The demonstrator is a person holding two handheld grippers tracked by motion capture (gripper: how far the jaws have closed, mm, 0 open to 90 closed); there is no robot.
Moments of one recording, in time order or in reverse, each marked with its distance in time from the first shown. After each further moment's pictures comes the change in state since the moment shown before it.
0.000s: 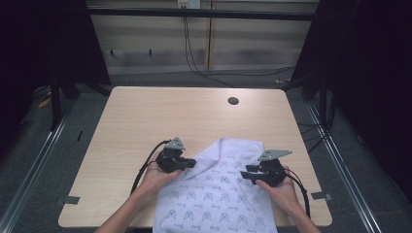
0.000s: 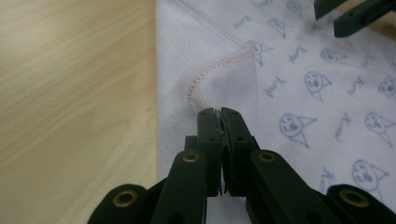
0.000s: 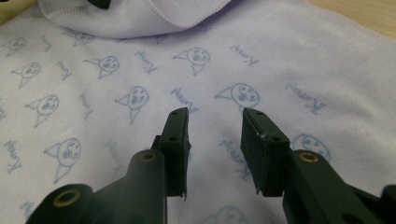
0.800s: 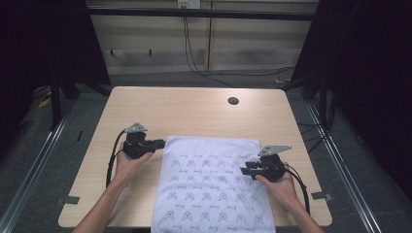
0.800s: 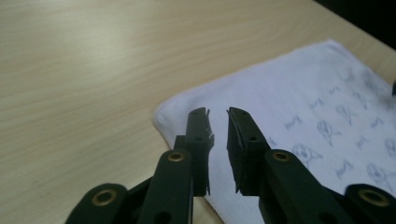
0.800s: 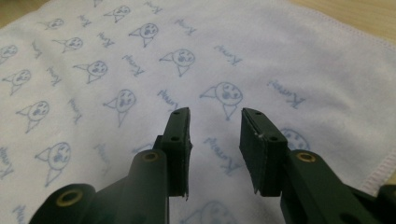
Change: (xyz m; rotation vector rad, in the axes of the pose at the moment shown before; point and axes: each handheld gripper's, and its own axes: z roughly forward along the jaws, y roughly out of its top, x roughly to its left) left arm 0.061 -0.019 -0.062 -0.114 0.150 -0.168; right arm -0.011 0.009 0.005 0.006 0.007 0.025
